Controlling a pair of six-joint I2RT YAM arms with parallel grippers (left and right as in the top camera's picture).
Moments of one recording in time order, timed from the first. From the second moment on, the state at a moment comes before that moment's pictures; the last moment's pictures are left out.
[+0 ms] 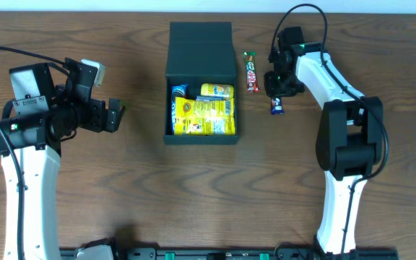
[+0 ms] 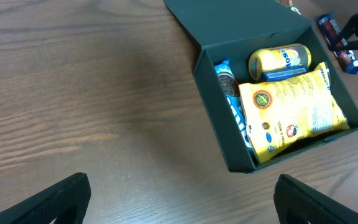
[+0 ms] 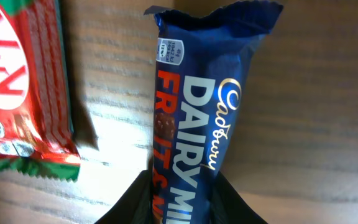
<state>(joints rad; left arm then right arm) 0.20 1.29 1.21 -0.87 0.46 0.35 0.14 2.30 1.79 -0.92 -0.04 0.05</state>
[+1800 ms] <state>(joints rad) 0.20 1.29 1.21 -0.87 0.46 0.35 0.74 2.40 2.27 -1.16 -0.09 0.57</state>
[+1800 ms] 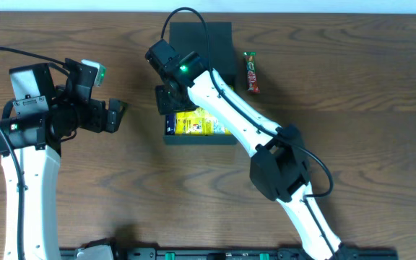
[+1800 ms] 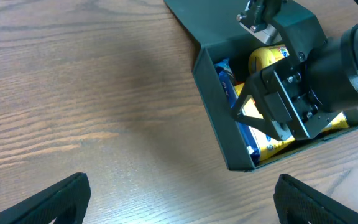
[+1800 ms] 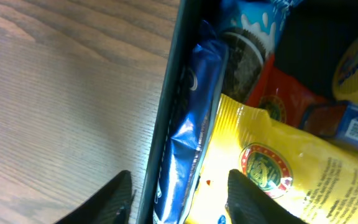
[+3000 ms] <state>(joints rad) 0.20 1.29 1.21 -0.89 0.46 0.35 0.22 2.45 2.30 -1.01 0.01 0.10</state>
